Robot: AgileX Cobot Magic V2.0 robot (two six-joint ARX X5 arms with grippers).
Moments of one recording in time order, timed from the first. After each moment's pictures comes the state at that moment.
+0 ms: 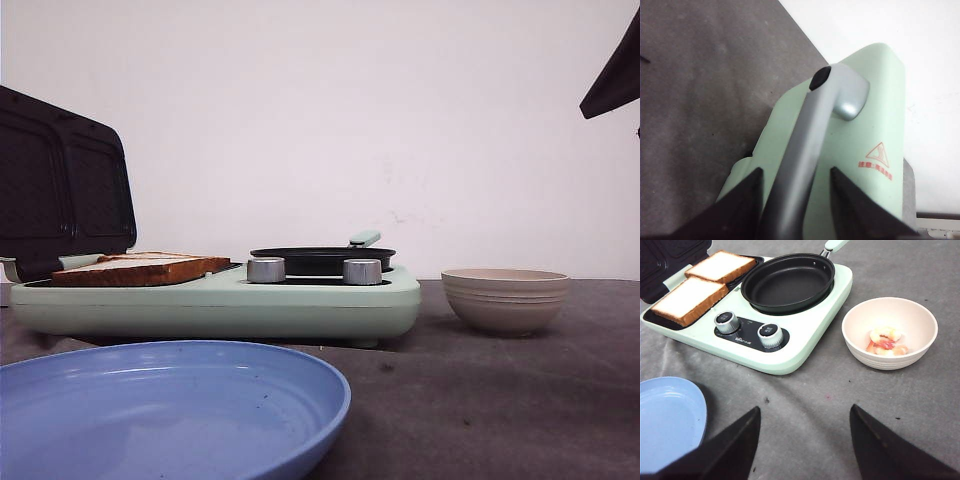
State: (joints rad) left arm 0.35 1.57 1.32 -0.36 0.66 -0.62; right arm 0.56 0.46 0.45 -0.40 0.02 0.27
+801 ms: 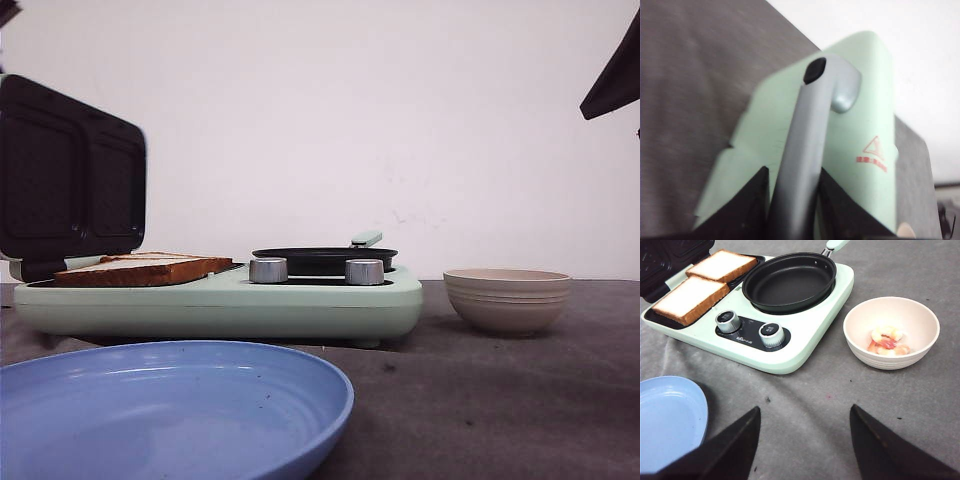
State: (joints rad) left arm 0.20 1.54 1.34 -0.41 0.58 -0.50; right arm 0.56 0.46 0.45 -0.41 0.02 0.27
